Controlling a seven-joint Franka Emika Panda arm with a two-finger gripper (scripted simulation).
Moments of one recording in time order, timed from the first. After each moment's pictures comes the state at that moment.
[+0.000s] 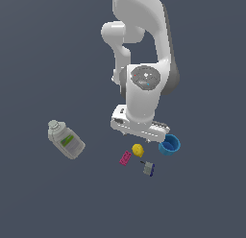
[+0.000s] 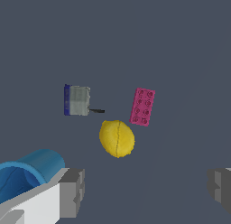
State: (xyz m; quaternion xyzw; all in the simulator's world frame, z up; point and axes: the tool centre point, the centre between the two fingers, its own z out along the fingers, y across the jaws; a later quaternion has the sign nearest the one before) arm 0.056 0.054 0.154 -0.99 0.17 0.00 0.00
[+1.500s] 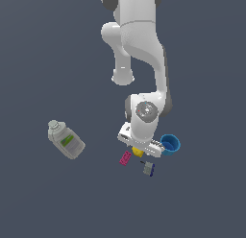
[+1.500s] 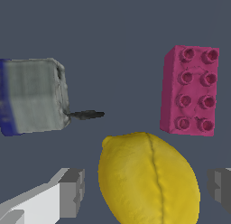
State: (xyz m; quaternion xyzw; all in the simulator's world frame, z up) arm 0.057 0.072 0.034 -0.97 0.23 0.00 0.00
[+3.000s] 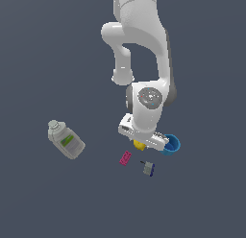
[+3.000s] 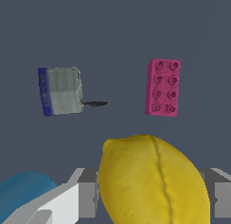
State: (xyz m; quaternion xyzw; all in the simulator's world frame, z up) arm 0.047 0.076 0.082 -0.97 0.23 0.00 0.00
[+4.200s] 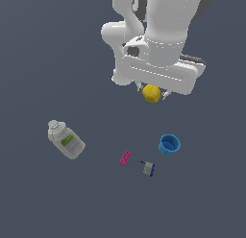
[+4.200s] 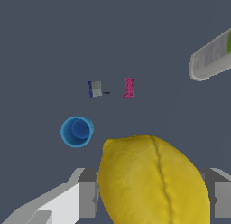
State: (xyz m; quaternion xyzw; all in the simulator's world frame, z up) arm 0.001 0.090 0.341 -0.97 0.23 0.00 0.00
